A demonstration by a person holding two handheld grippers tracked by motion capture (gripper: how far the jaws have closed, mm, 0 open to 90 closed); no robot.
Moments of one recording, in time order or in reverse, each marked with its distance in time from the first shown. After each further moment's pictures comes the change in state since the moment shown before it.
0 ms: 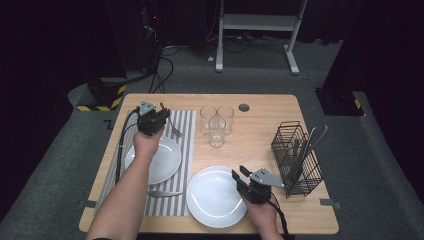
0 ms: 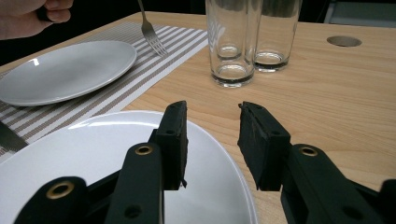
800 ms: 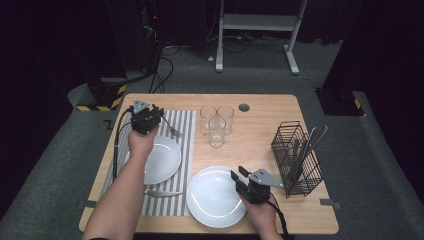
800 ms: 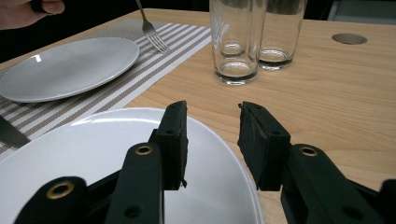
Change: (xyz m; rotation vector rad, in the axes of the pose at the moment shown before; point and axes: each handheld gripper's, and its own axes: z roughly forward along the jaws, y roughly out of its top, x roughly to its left) left arm 0.017 0.002 -0.007 0.012 0.068 -0.029; right arm 0.002 -0.001 0.002 0.009 0.007 -0.002
